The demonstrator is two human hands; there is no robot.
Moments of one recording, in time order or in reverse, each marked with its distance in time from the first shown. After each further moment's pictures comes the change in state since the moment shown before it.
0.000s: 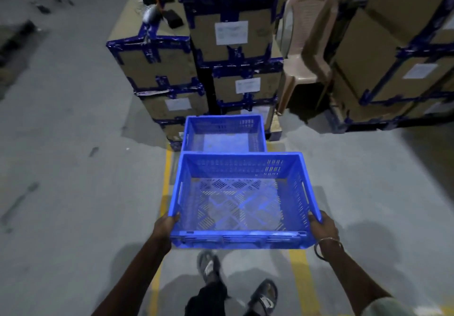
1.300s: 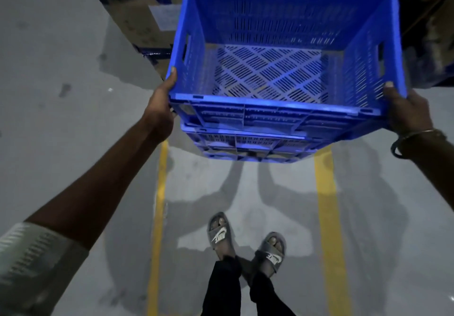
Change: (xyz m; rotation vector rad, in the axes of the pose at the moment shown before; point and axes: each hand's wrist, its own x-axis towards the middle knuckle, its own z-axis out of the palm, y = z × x) left_hand 0.342 0.223 0.110 -0.201 -0.327 0.320; right_hand 0.310 -0.242 0.181 0.169 0.108 -0.270
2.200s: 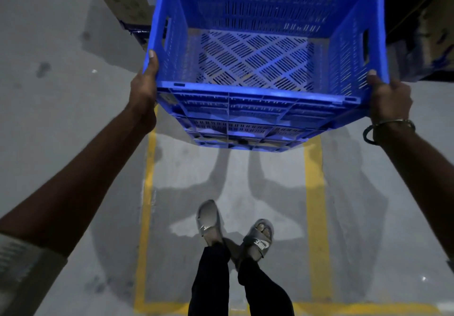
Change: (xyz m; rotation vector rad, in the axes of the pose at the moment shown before) left_hand -0.020 -0.011 -0.007 0.093 0.229 0.038; right_hand -0.032 -0.017 0.020 -0.126 0.096 0.026
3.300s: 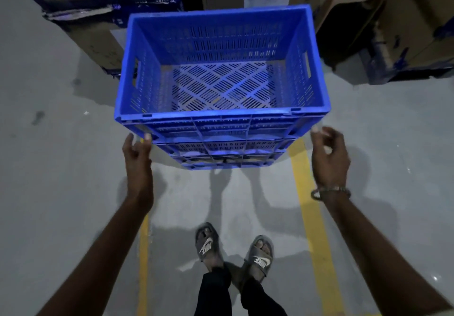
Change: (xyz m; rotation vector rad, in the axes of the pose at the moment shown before) left_hand -0.108 -0.057 0.020 0.056 0.128 0.072; right_hand -0.086 0.076 -0.012 0.210 0.082 -0.033
